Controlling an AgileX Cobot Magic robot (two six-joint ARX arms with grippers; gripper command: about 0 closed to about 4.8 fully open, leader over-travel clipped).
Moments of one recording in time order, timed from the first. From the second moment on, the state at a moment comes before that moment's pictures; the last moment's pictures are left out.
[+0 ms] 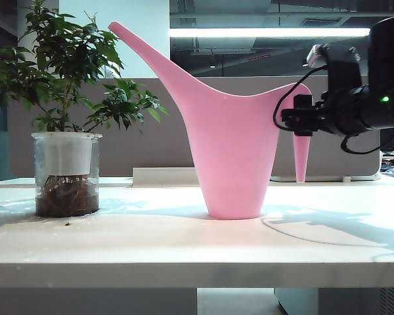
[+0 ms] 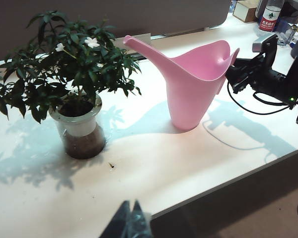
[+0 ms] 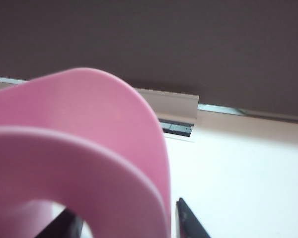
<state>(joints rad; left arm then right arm) -0.13 0.43 1.34 -1.22 0.31 0.08 0.22 1.81 0.73 1.10 -0.07 -0.03</state>
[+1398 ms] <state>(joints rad) -0.13 0.43 1.34 -1.22 0.31 0.08 0.26 1.54 1.55 0.25 0.08 -0.63</state>
